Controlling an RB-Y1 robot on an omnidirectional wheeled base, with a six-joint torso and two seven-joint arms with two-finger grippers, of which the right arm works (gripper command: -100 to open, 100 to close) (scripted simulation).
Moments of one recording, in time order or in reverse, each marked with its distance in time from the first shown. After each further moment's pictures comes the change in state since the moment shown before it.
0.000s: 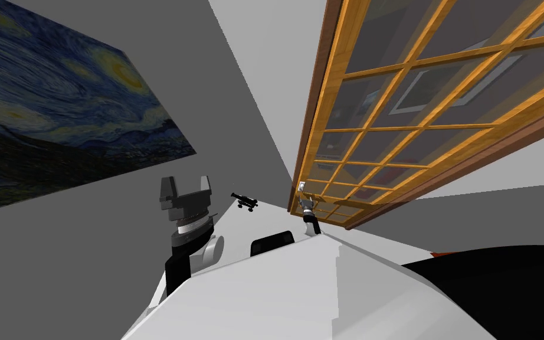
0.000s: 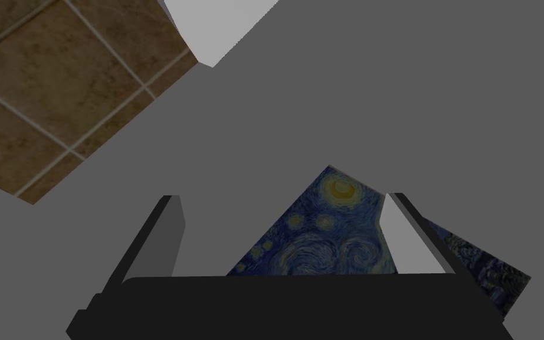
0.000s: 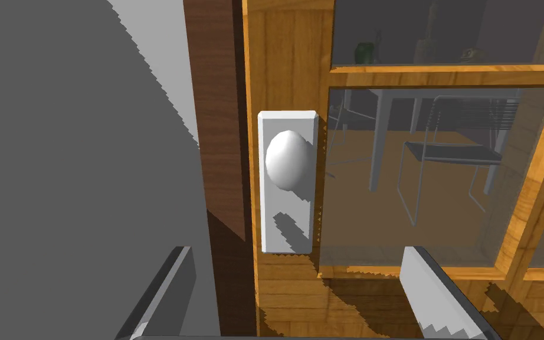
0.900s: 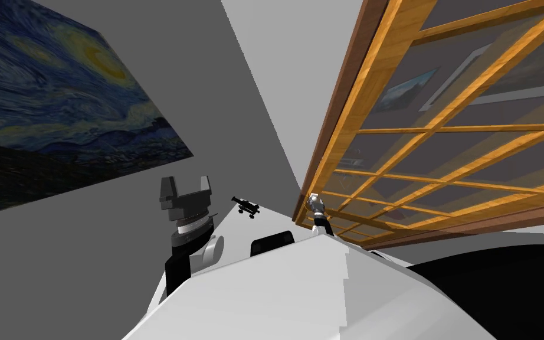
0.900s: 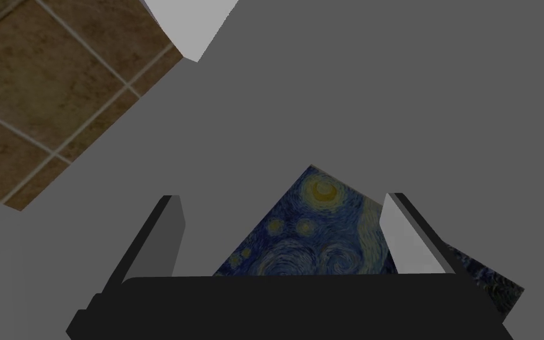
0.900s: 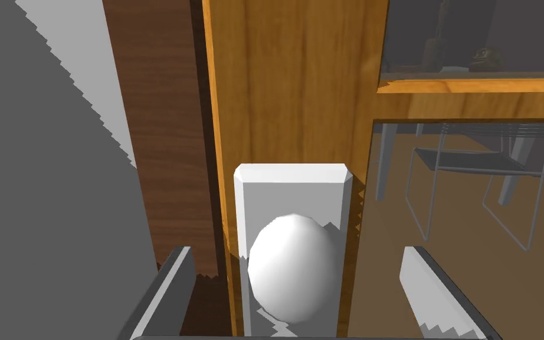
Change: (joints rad) arm 0.044 -0.130 -0.008 0.064 -0.012 -0.035 -0.163
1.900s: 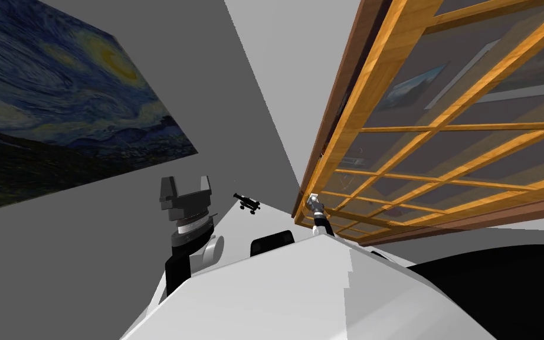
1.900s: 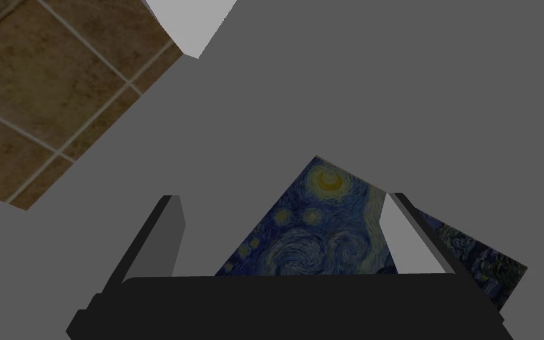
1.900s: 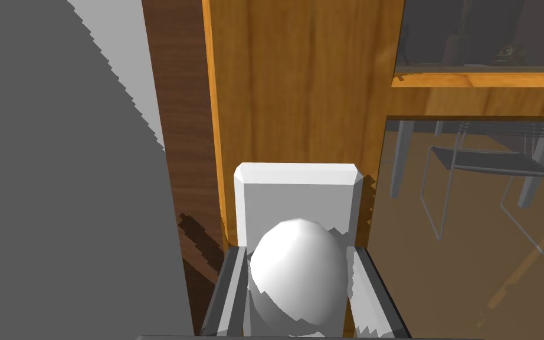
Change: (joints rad) arm 0.002 -0.017 0.028 -0.008 0.014 -0.001 -0.021
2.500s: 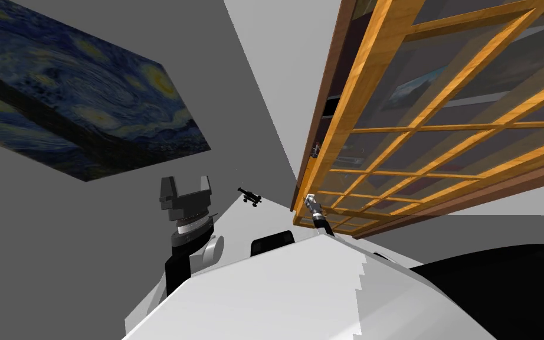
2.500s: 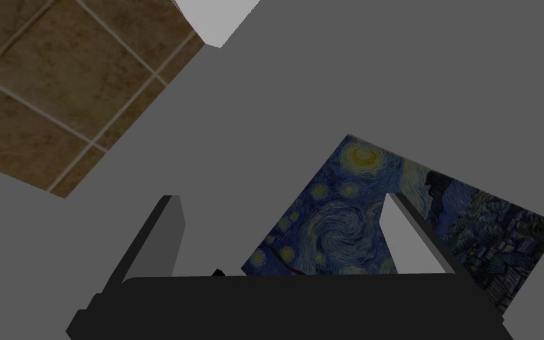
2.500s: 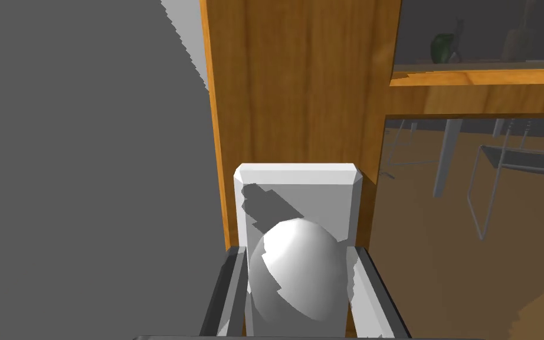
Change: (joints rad) arm 0.025 -0.030 0.082 -0.038 0.040 0.004 -0.057
